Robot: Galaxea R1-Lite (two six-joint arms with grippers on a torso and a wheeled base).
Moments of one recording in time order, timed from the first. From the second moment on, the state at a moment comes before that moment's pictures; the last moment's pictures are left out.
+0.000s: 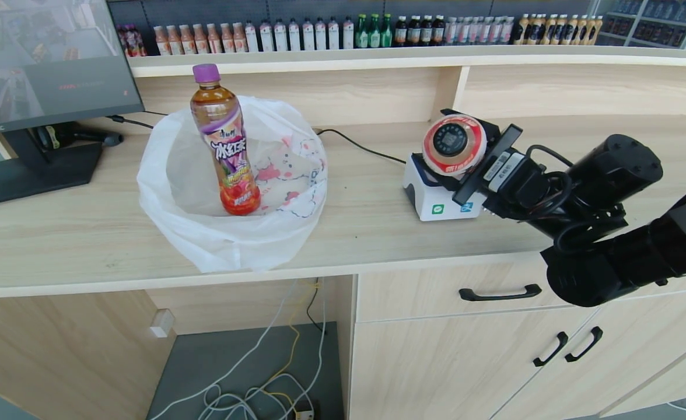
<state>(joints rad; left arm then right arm) 0.00 0.00 0.00 0.00 0.00 0.03 0.31 2.02 -1.06 -1.54 0.64 -0.87</state>
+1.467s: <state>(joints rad) 0.00 0.00 0.00 0.00 0.00 0.03 0.44 1.73 -0.81 -1.57 -0.13 -0.25</state>
